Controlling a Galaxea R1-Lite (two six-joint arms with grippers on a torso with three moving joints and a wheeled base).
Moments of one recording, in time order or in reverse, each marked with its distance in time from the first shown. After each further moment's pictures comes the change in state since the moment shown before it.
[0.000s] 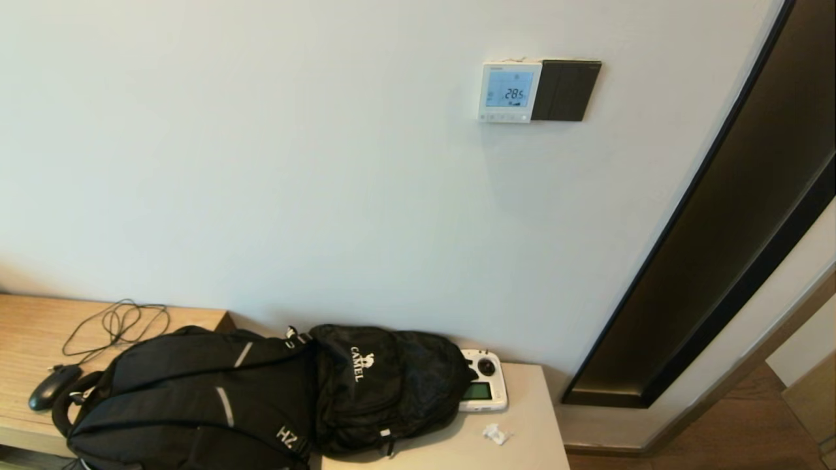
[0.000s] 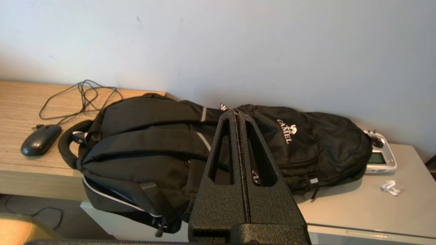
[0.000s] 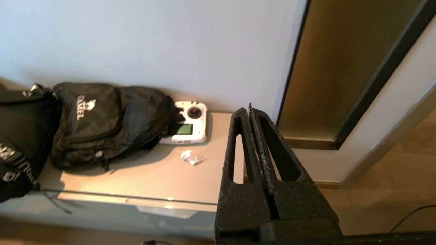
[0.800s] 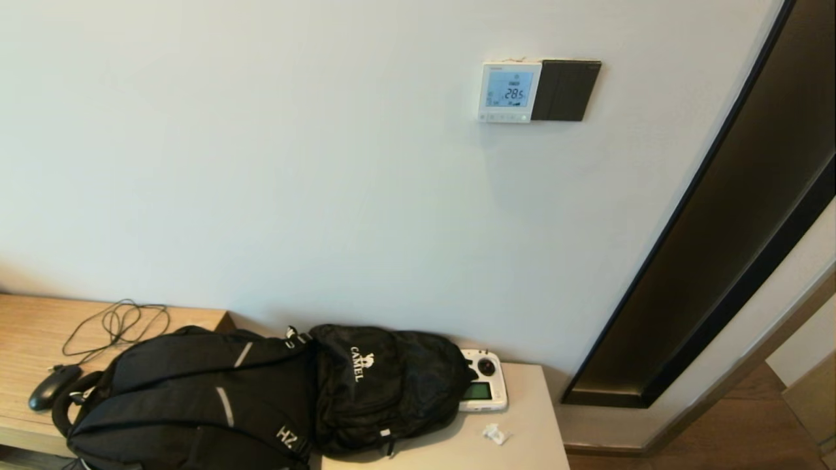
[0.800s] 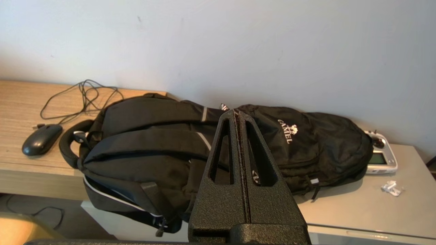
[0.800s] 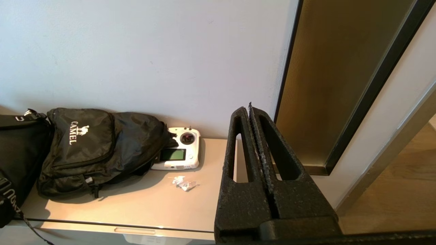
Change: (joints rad) left arm 0.000 0.000 0.000 0.000 0.000 0.000; right arm -0.003 -0.121 0.011 0.054 -0.037 -0.022
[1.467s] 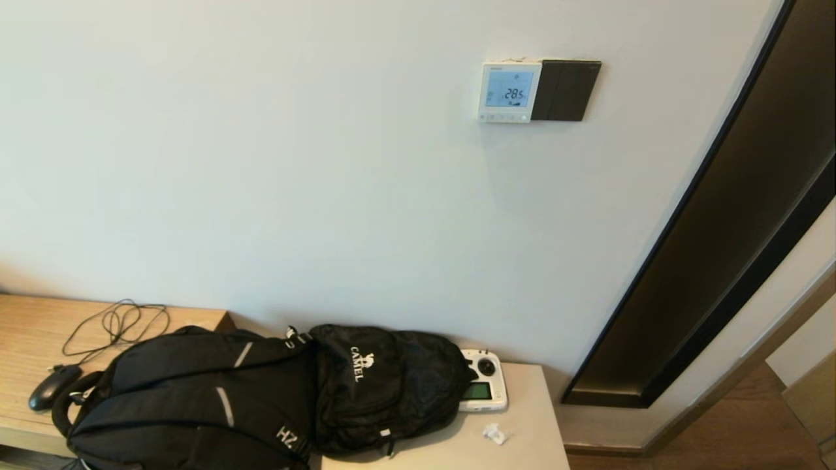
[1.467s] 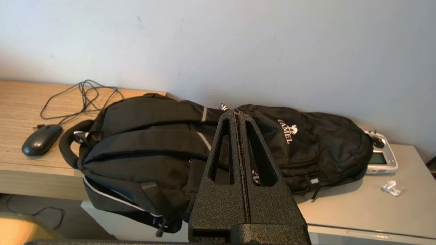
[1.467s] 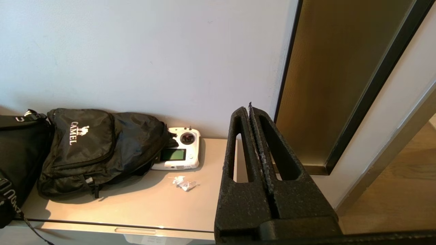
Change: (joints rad) left arm 0.000 0.000 0.000 0.000 0.000 0.000; right arm 0.000 0.000 -0.001 0.001 -0.001 0.003
